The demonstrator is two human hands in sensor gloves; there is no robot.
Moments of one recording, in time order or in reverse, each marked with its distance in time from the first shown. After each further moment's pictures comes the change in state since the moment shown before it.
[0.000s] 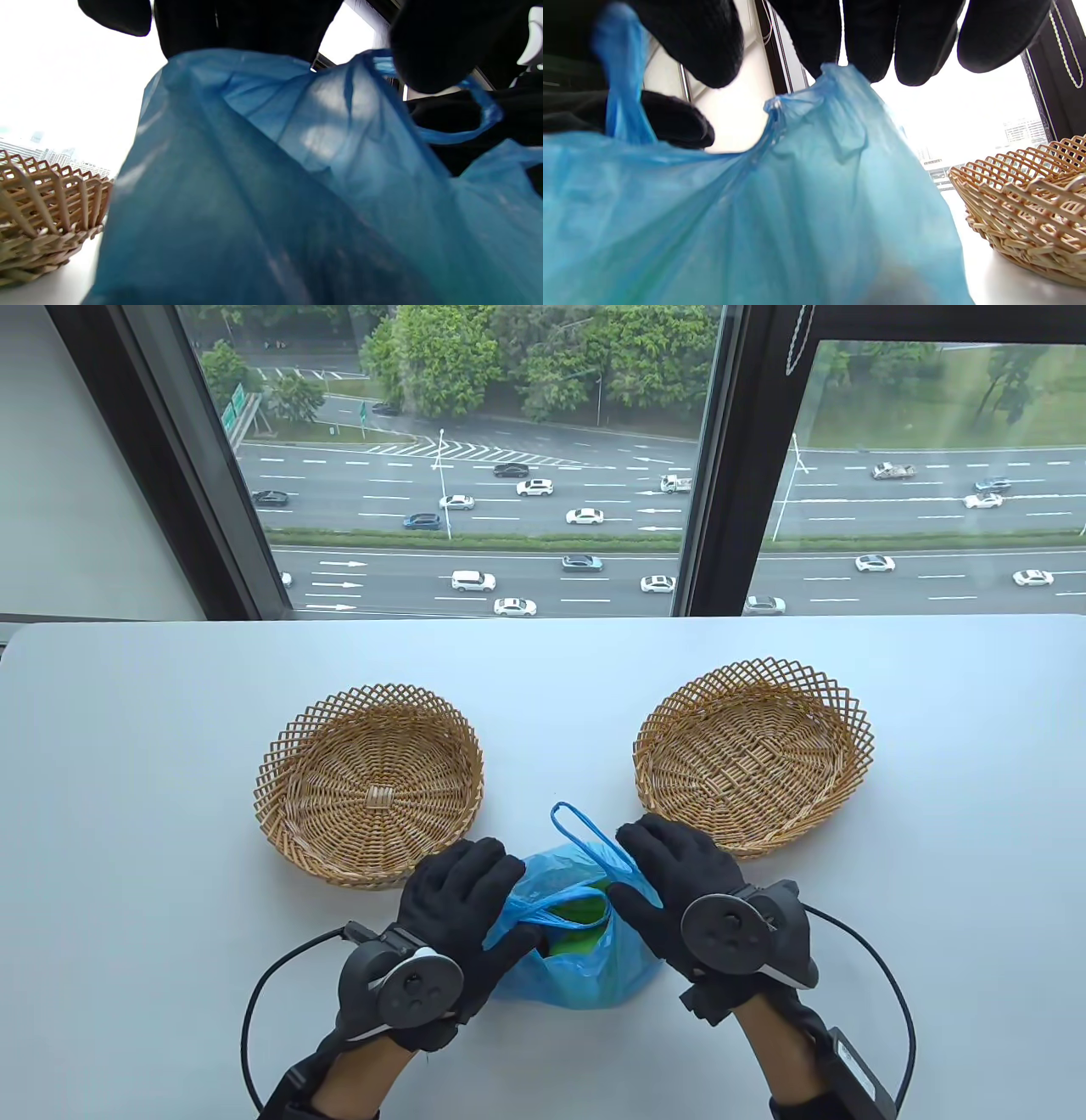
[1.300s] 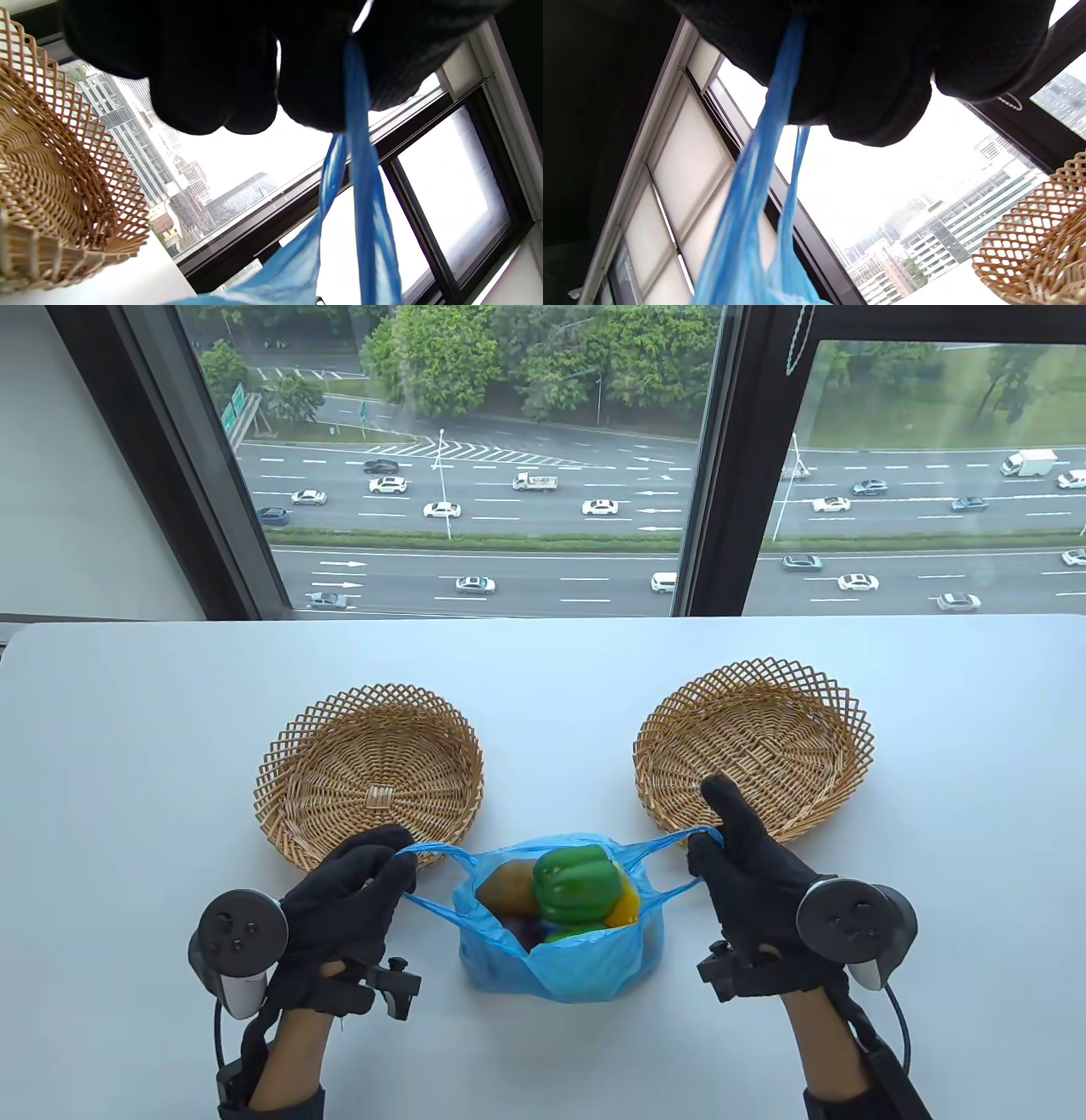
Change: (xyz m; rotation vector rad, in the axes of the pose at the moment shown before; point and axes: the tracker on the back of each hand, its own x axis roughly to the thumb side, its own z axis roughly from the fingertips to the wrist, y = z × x) left_hand -0.096 0.065 0.019 0.218 0.443 0.529; right_hand -0.059 -0.053 0.023 -0.375 0.153 -0.370
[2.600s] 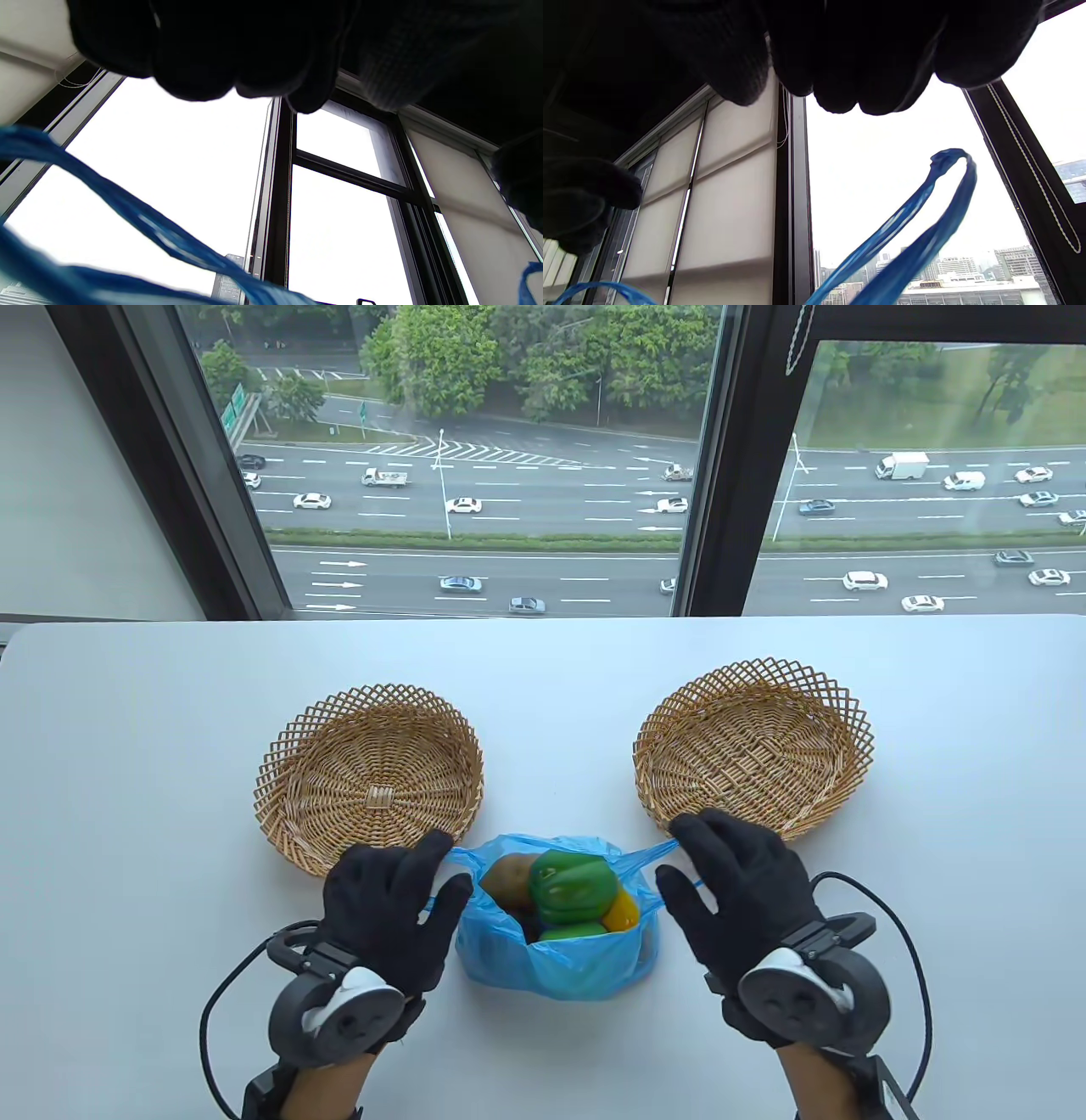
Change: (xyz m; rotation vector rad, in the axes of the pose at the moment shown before) left_hand 0.078 -0.041 0.039 0.266 -0.586 -0.642; right_hand 0.088 0.007 0.027 -0.058 -0.343 0.458
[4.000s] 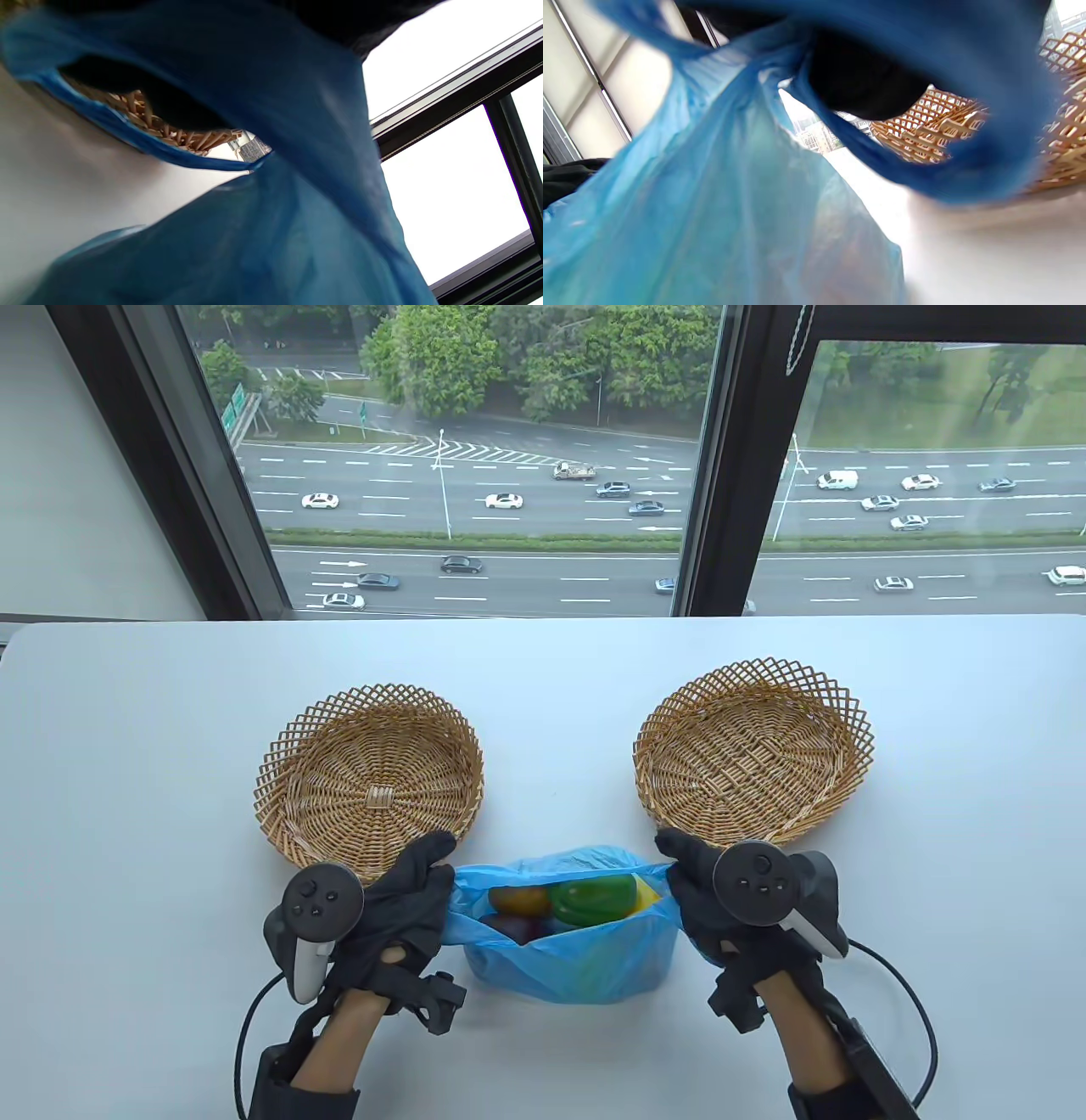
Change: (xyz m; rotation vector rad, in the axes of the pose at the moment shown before) left_hand -0.066 -0.078 0.029 -0.531 0.708 0.620; right_hand -0.064 0.074 0.000 0.593 0.331 -0.211
